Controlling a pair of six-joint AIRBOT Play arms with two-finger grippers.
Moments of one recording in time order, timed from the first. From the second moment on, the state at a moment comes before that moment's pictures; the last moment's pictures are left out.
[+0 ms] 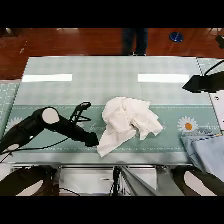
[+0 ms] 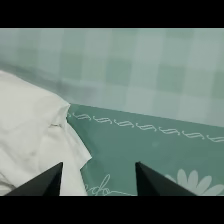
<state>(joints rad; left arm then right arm) -0.47 -1.12 0.61 0.88 -1.12 -1.31 -0.21 -1.06 1.21 -1.23 1.35 1.29</state>
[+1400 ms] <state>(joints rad) -0.49 -1.57 0.93 0.71 -1.34 -1.21 -0.33 -1.05 0.97 -1.13 1.35 1.22</state>
